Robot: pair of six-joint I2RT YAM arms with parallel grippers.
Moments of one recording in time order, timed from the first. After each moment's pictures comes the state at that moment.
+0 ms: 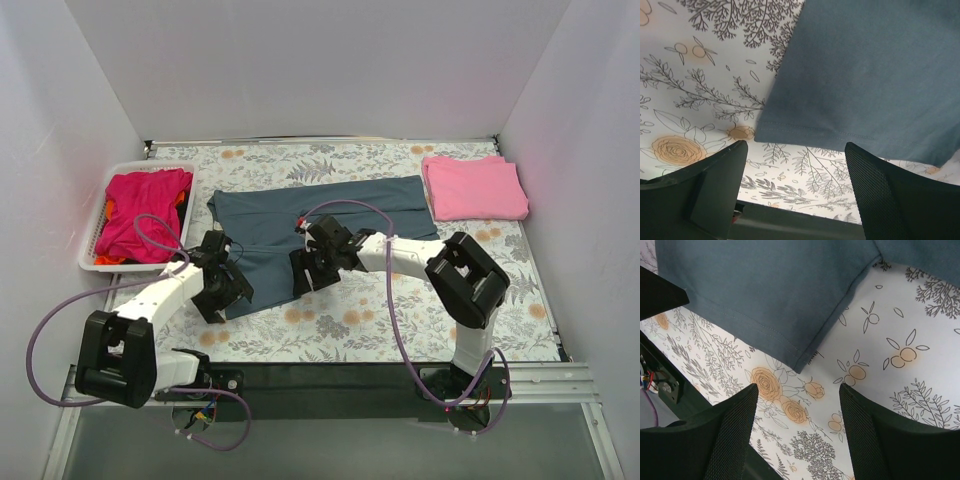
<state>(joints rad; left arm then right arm) -0.24 1.25 0.66 -0.80 -0.04 -0.88 0.90 1.86 1.18 -0.30 -0.34 0.49</state>
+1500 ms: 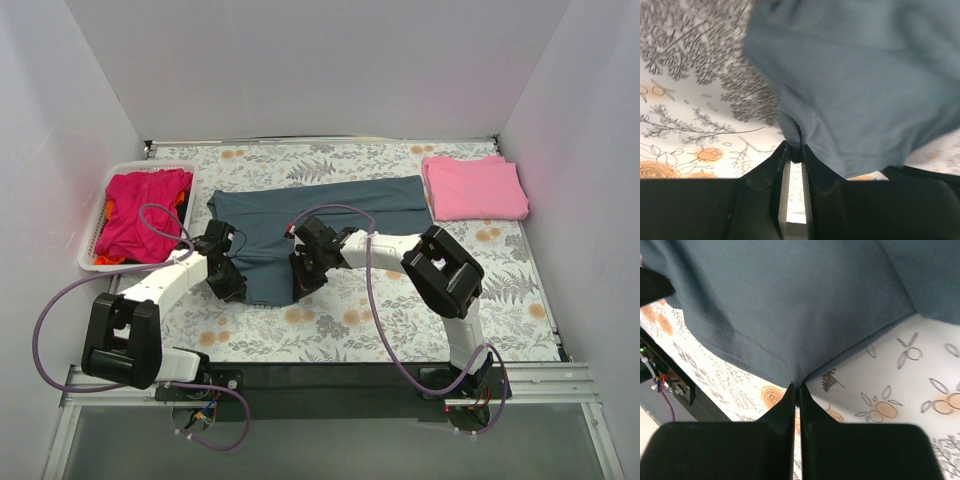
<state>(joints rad) -0.24 1.35 0.73 -0.73 -0.02 -0.85 0.91 2.02 1.31 -0.34 -0.42 0.54</state>
